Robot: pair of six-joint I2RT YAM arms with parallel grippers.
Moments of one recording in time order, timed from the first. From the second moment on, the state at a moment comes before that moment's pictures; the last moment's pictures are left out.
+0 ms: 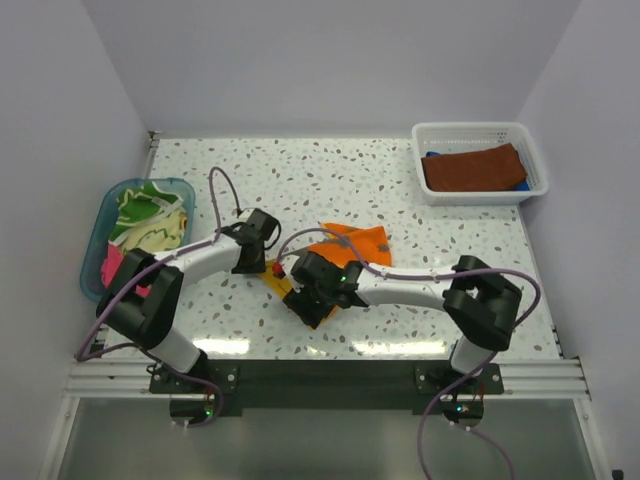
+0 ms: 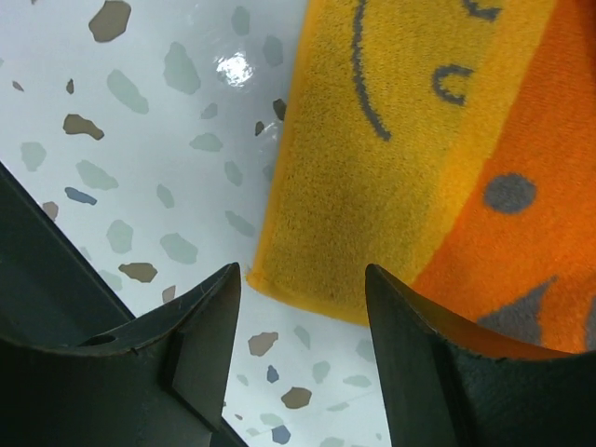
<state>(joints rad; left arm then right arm) -0.51 1.59 0.86 -0.49 -0.42 -0.54 1.09 1.69 1.04 -0.38 -0.03 0.16</state>
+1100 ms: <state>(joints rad) -0.43 1.52 0.80 -0.44 -0.22 -0.54 1.19 1.78 1.07 -0.40 0.11 0.11</state>
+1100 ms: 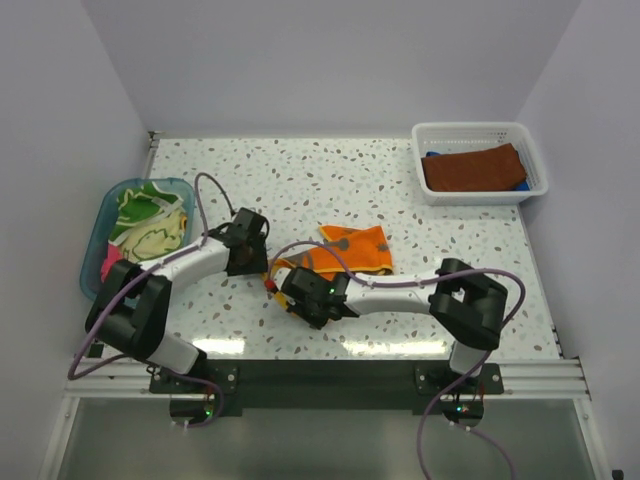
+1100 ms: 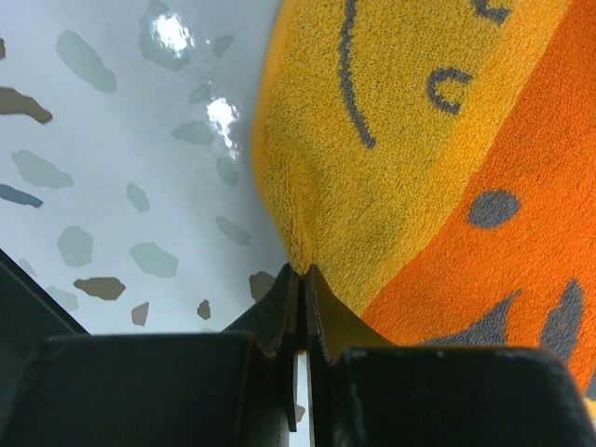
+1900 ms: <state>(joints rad) -0.40 1.39 0.71 -0.35 -0.05 -0.44 1.18 1.72 1.00 -0.40 0.11 0.09</state>
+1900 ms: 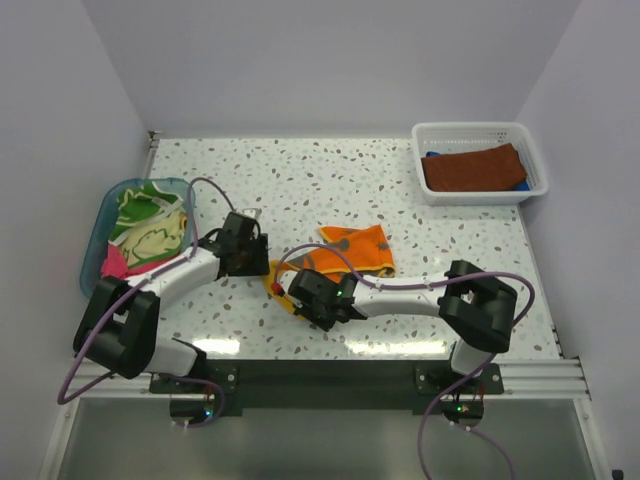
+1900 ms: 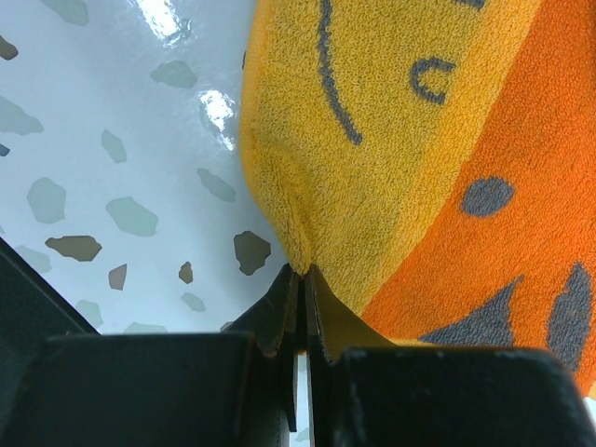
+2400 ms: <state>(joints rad) -0.46 1.54 0.79 -0.34 -0.15 -0.41 1.18 1.71 0.99 -0.42 0.11 0.09</state>
